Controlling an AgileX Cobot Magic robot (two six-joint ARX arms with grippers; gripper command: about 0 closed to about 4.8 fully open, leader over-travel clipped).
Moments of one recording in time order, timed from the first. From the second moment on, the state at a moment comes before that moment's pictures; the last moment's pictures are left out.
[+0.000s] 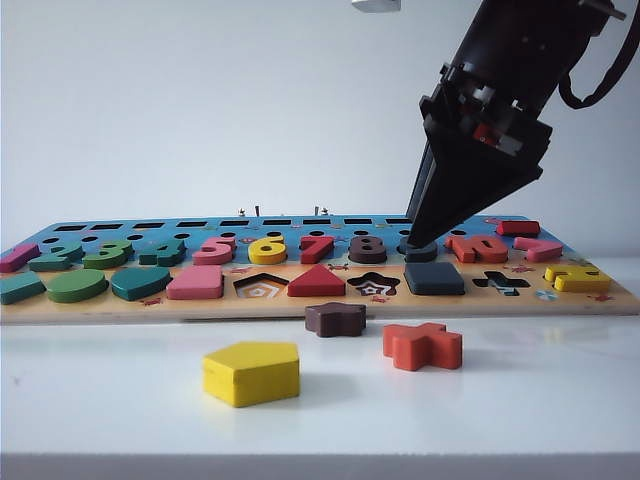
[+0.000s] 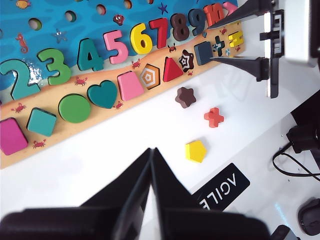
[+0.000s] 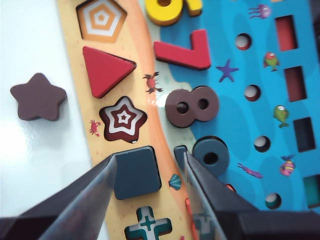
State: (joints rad) left arm -0.18 0.80 1.02 -1.14 0.62 -0.02; right arm 0.69 1.35 0.95 -0.53 -0.05 -0.77
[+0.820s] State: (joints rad) left arm -0.18 0.80 1.02 -1.14 0.62 -0.02; right arm 0.67 1.18 0.95 -0.28 -0.05 -0.26
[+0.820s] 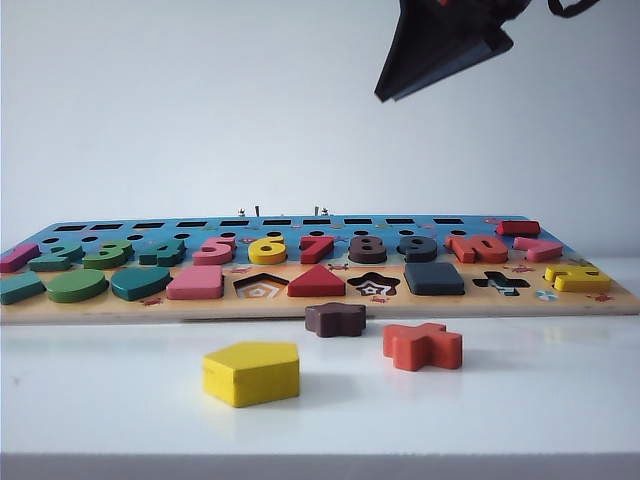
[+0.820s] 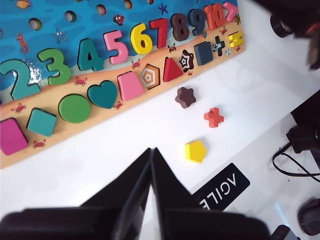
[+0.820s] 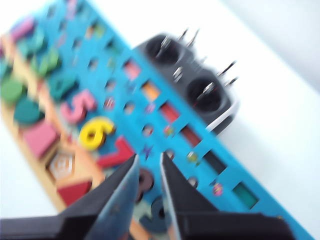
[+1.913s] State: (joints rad) left arm -0.18 0.80 1.02 -1.14 0.62 -0.02; right arm 0.38 0.73 0.52 0.05 -0.13 0.03
